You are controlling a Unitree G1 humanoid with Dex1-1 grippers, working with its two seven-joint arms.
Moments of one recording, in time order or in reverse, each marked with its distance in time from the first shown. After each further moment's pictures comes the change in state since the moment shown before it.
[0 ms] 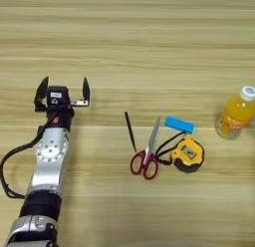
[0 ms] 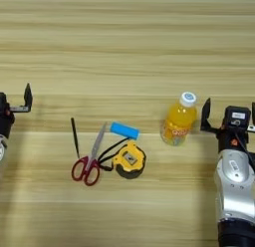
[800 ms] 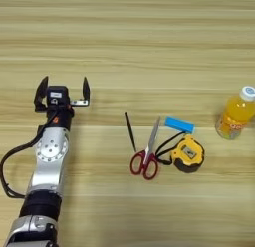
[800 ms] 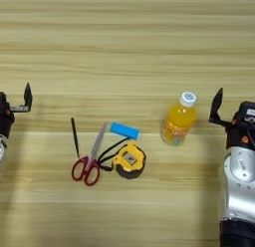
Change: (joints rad) left arm 0.001 0.000 0.000 -0.006 0.000 0.000 0.000; right arm 0.009 0.031 -0.071 -0.120 0.091 -0.094 -0.012
